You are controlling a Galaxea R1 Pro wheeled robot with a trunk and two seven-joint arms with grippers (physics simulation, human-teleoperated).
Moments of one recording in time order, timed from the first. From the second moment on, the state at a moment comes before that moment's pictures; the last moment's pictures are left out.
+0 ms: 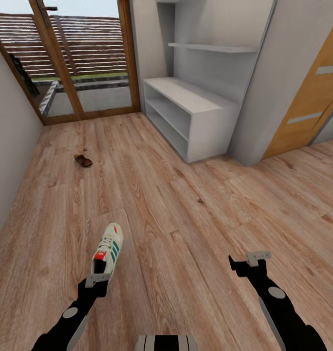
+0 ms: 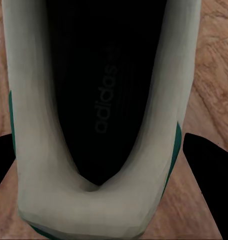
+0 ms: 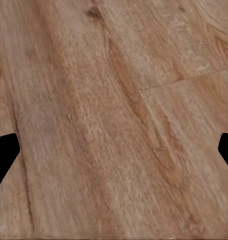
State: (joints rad) left arm -0.45 0.07 0.06 -0.53 0.00 -0.20 -0.05; right arm -0.31 -0.13 -0.05 -1.14 0.06 0.15 0.06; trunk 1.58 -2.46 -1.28
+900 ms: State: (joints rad) left arm -0.38 0.06 0.09 -0.53 0.00 -0.25 -0.05; right arm -0.27 -0.13 -0.04 -0.52 0.07 -0.40 0.05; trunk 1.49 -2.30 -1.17
